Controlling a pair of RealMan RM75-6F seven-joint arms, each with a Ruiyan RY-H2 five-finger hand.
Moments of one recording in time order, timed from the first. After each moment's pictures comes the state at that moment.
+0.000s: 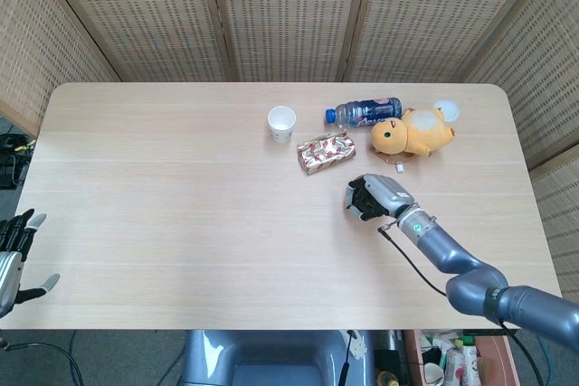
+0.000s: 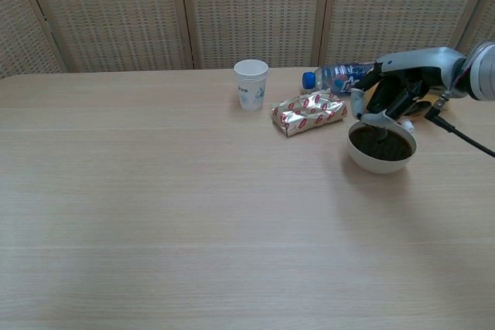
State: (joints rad) left arm -0.06 -1.10 -0.01 -1.61 1.46 1.43 0.03; right arm 0.83 -1.33 0.22 -1.40 -1.11 0.52 0.36
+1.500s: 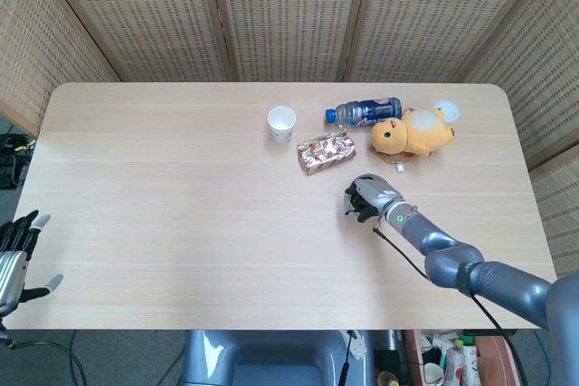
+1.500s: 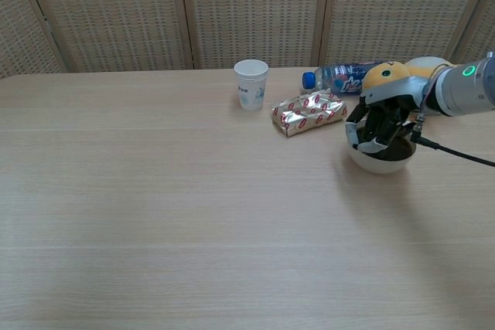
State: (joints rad) left arm -0.07 -1.13 -0.01 -1.59 1.43 1.40 0.02; right arm 0.98 -1.42 0.14 -1.21 -0.91 0.33 0.21
